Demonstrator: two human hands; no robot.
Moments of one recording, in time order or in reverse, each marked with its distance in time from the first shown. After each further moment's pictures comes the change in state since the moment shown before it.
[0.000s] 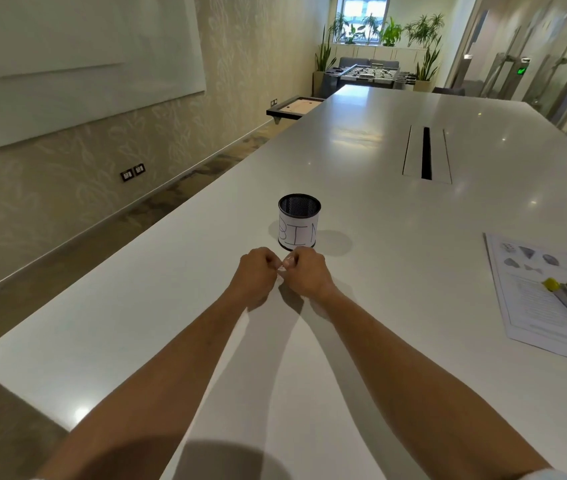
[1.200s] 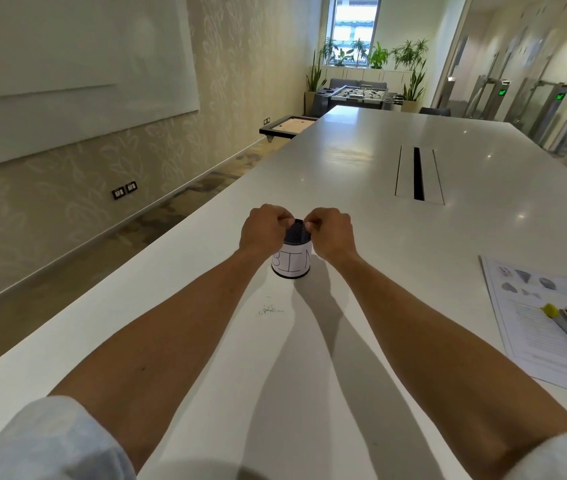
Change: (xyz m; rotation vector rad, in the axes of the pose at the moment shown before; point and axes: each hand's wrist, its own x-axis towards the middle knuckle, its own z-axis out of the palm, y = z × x) left_hand 0.085 0.077 -0.029 0.079 0.170 0.237; right_hand 0.077 -0.020 -0.078 -0.073 0.313 -0.154
